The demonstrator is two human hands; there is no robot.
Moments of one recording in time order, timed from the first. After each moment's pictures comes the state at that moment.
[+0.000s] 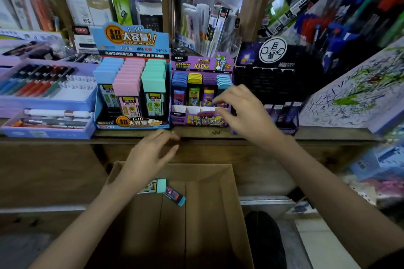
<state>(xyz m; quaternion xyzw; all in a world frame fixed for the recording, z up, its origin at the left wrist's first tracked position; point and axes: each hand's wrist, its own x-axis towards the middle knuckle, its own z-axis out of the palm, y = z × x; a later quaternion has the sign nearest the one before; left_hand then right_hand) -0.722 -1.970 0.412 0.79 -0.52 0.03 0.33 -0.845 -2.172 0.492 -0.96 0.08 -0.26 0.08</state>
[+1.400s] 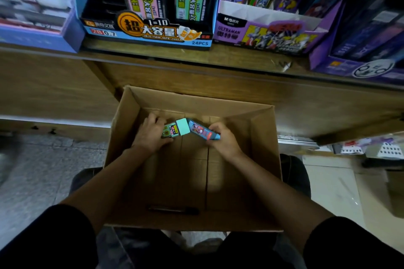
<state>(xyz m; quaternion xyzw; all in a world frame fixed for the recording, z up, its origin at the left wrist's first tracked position) -0.662 -1.935 0.176 0.91 -0.34 -0.23 0.08 -0.813 -2.101 0.175 -0.81 0.36 0.04 0.46</state>
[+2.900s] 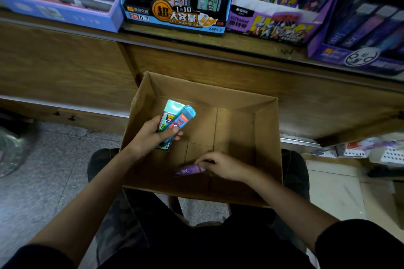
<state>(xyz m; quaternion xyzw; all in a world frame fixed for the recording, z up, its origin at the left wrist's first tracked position) -0.720 -1.878 0.267 0.70 -0.16 -0.42 0.55 -0.868 -2.042 0.218 -0.82 0.11 0.26 0.49</state>
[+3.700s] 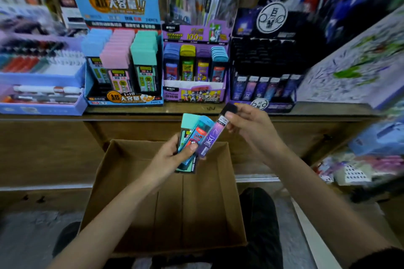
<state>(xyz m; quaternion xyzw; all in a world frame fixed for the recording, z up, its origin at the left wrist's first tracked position) -0.786 -1.982 0.381 0.63 -0.29 -0.39 0.61 -0.902 -2.161 0.424 -0.70 0.19 -0.22 0.65</state>
